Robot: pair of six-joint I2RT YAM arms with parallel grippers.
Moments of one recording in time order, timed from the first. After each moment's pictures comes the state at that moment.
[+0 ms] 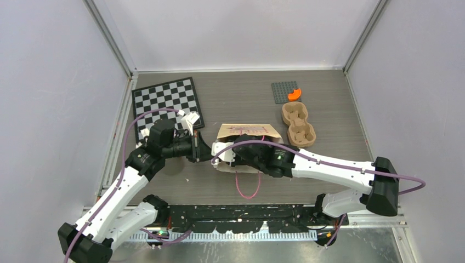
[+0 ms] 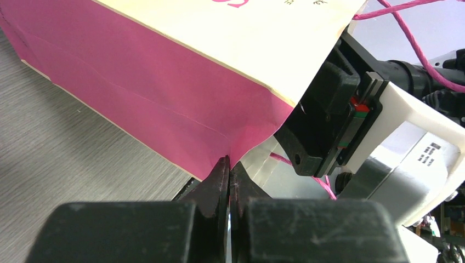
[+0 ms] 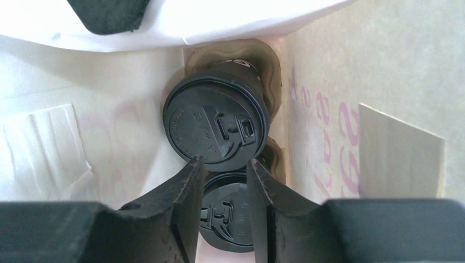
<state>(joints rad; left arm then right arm) -0.49 0.83 0.78 -0.44 0.65 -0.58 1.17 1.33 1.07 -0.47 0.34 -0.59</state>
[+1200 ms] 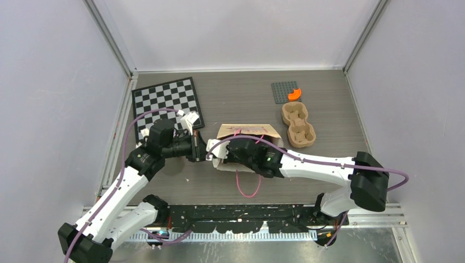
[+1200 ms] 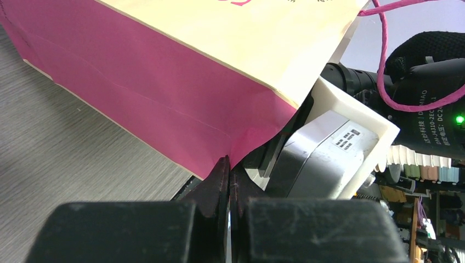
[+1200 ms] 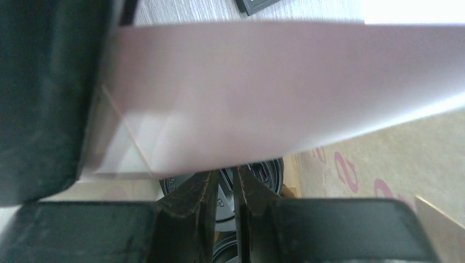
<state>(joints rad) -0.49 0.83 0.78 -0.44 0.65 -0.59 1.13 1.43 0.97 -0.12 0.32 -0.57</state>
